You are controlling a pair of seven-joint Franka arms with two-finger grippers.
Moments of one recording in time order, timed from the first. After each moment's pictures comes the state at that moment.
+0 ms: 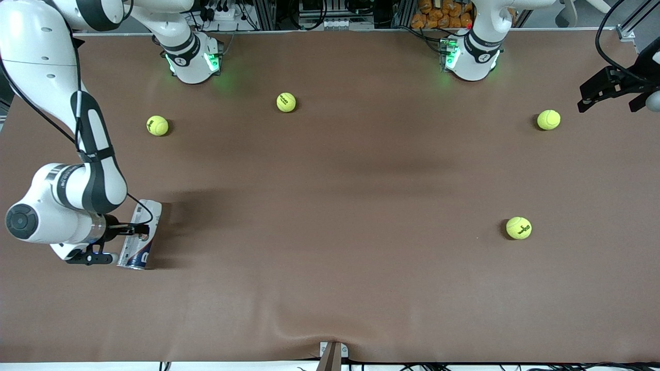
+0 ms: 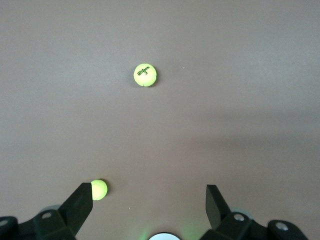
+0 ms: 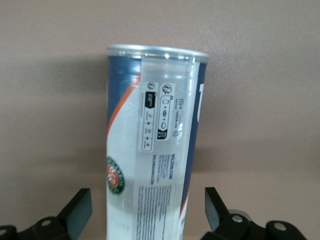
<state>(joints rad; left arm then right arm) -0.16 -0.09 0.11 -1.55 0.04 1.46 -0.03 -0.05 0.66 -0.08 -1.63 0.07 2.15 -0.14</state>
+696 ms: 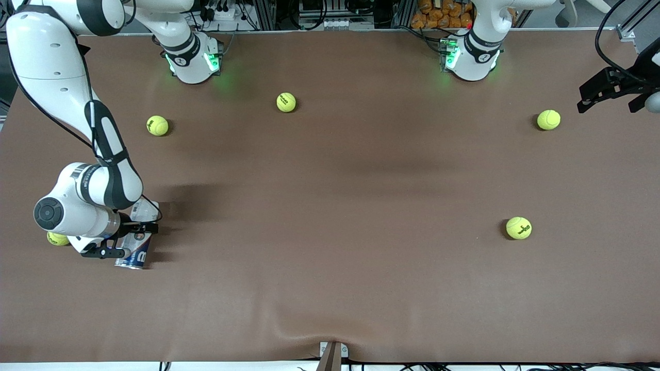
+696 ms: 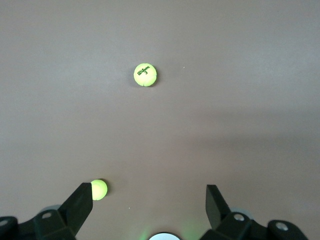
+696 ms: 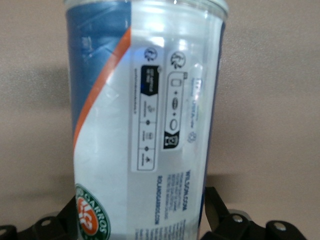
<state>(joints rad) -0.16 -0.08 0.11 -1.55 0.04 1.46 -0.03 -0.06 0.69 -0.09 -1.72 0.07 2.31 -0.14</state>
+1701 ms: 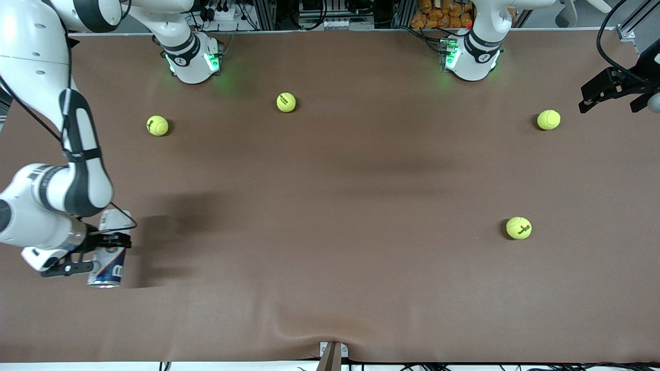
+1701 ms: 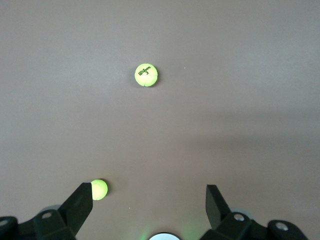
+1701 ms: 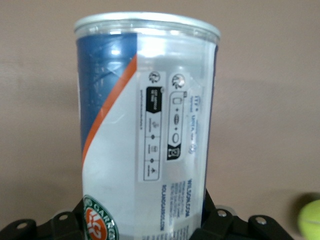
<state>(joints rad) -0.16 -0.08 0.11 -1.55 0.04 1.46 -0.03 -0.08 0.66 -0.09 -1.48 0.07 2.15 -0.37</state>
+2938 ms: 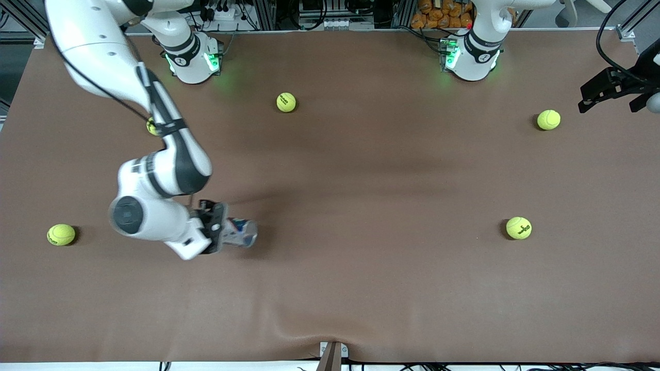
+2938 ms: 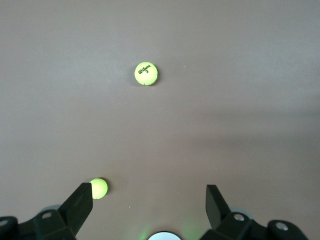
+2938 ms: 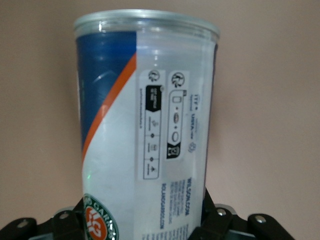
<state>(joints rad) -0.16 -0.08 0.11 -1.55 0.04 1.45 -0.03 0.19 0.66 0.14 -1.49 0.08 2.04 -1.25</state>
